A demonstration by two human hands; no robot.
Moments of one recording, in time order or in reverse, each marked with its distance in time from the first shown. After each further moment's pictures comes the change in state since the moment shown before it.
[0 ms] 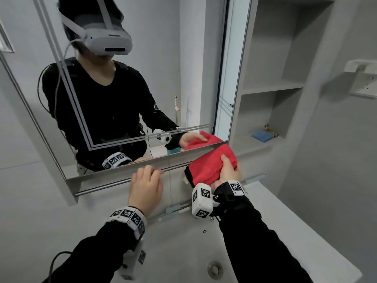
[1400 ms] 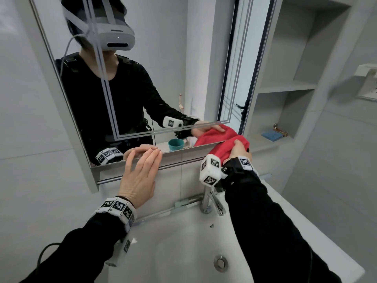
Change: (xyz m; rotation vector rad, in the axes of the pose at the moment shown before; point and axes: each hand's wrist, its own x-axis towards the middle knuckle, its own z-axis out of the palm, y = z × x) left_hand -0.013 -0.059 -0.035 0.366 -0.070 0.205; right_hand -0.028 -0.031 0.044 -0.143 0.096 0.016
